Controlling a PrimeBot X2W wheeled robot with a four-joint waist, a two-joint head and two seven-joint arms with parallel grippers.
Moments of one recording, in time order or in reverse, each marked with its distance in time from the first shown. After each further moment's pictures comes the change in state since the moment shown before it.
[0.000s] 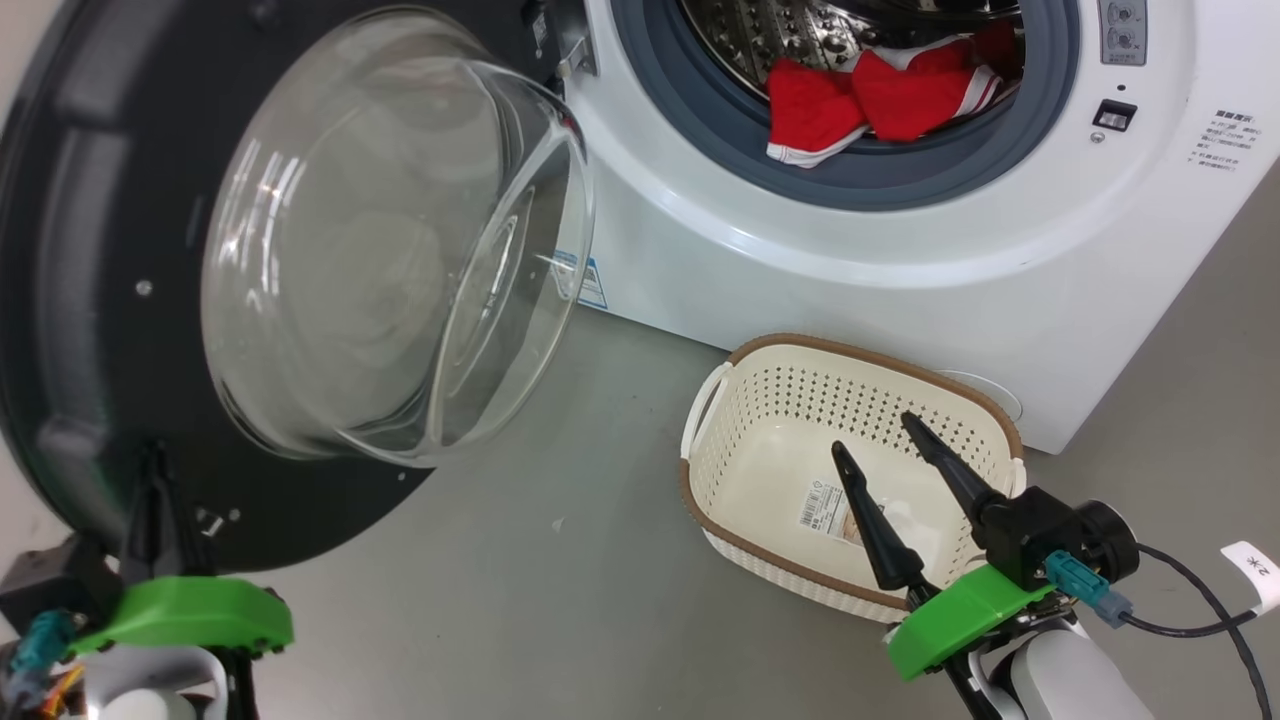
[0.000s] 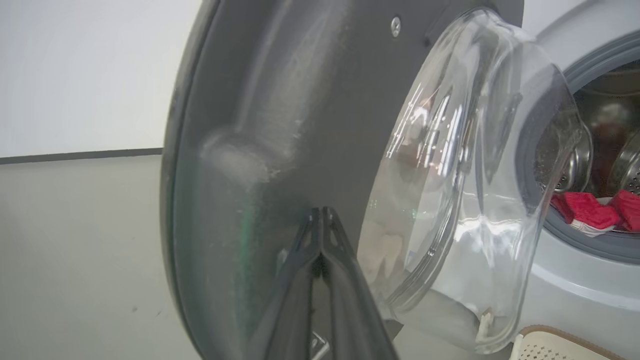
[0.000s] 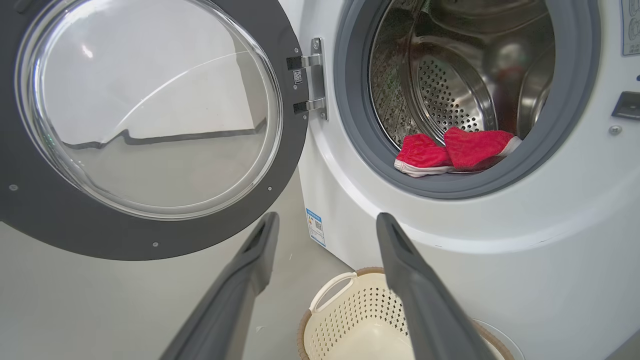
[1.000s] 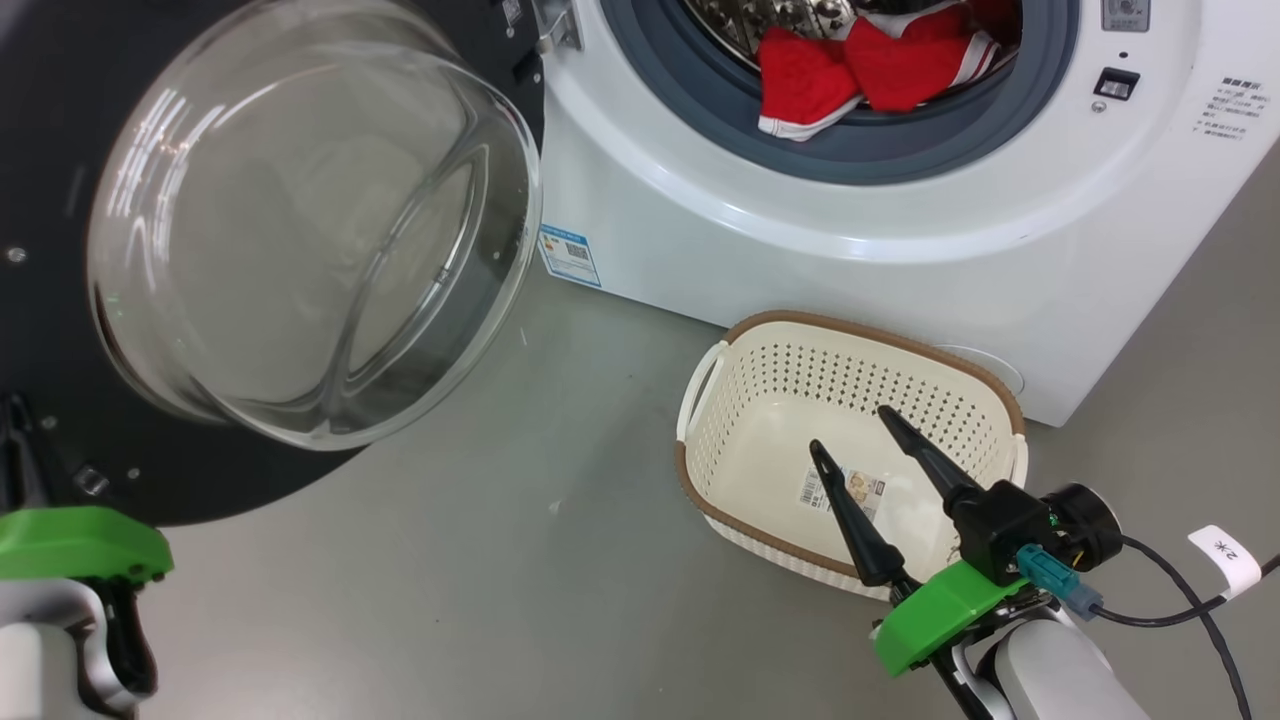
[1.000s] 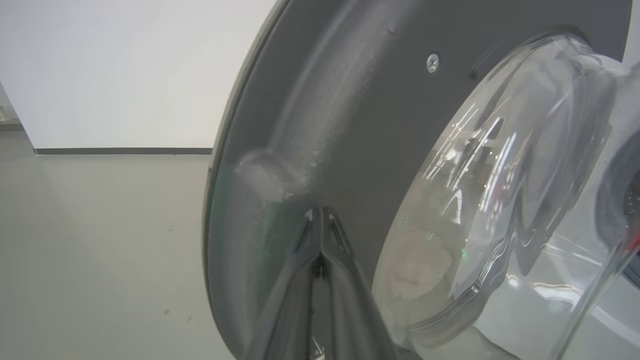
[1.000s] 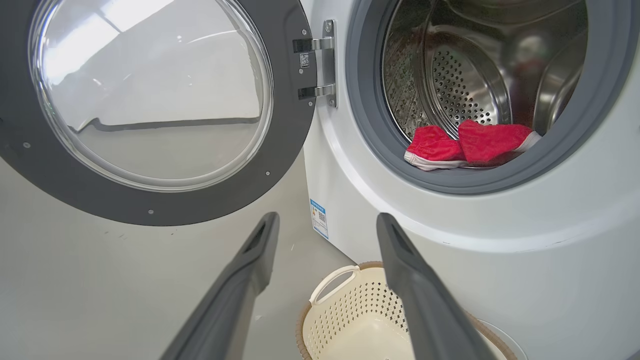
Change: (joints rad) left arm -0.191 0.027 0.195 0.254 0.001 -0.100 -0.029; right arm -0.035 -0.002 0.040 0.018 -0.041 0.000 0.000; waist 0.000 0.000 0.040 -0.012
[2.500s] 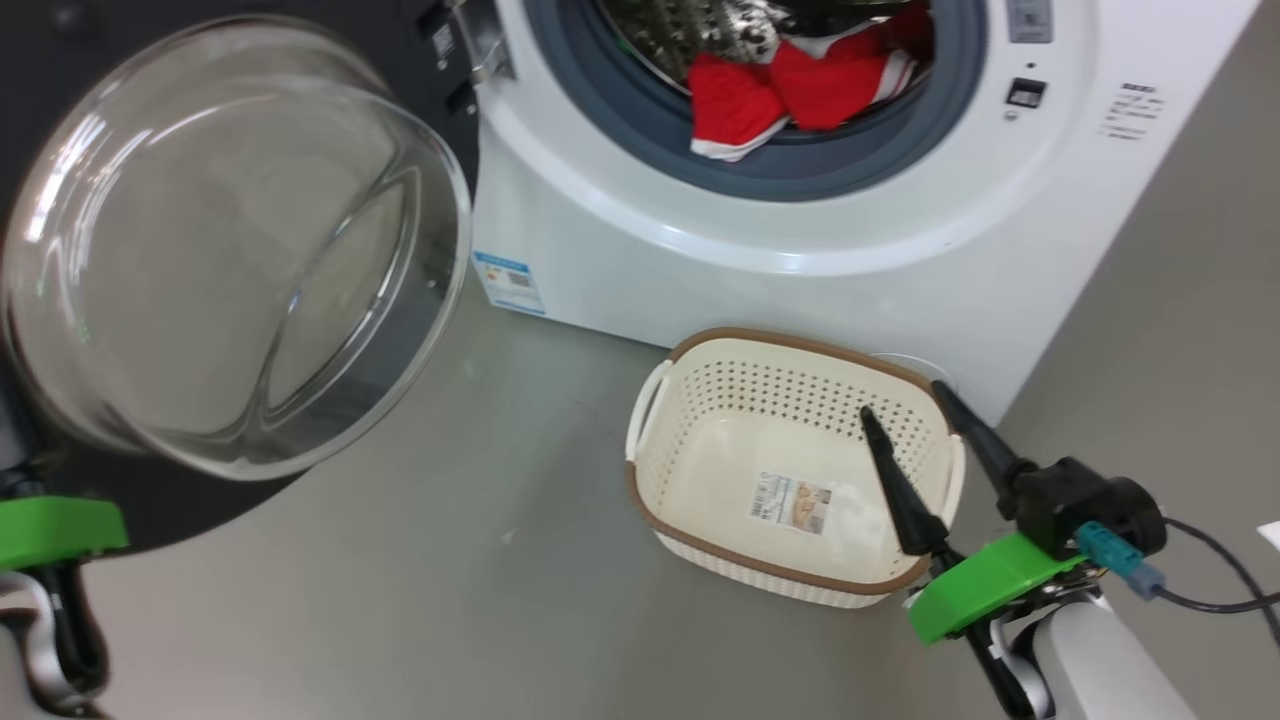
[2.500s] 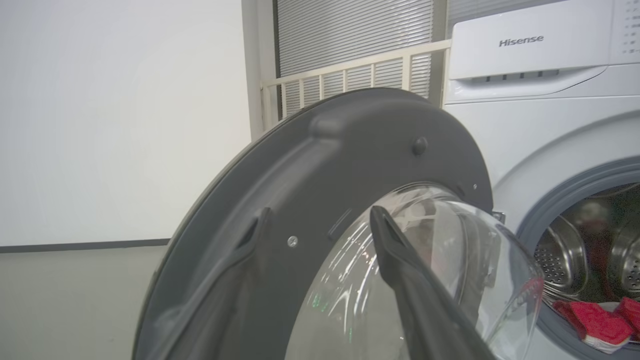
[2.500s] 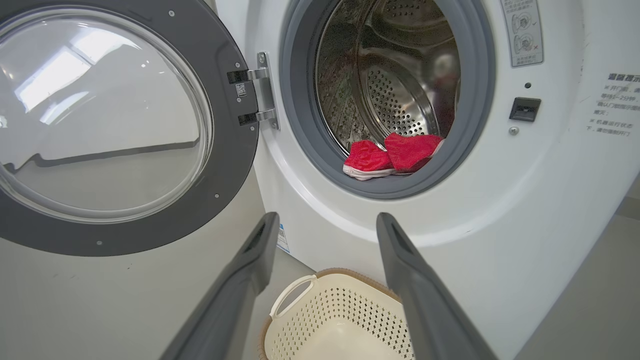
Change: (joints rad) left arm 0.021 -0.069 0.157 -0.283 0.176 -0.144 -0.002; right arm 0.000 0.000 -0.081 -0.012 0.048 0.000 0.003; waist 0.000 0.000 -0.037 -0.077
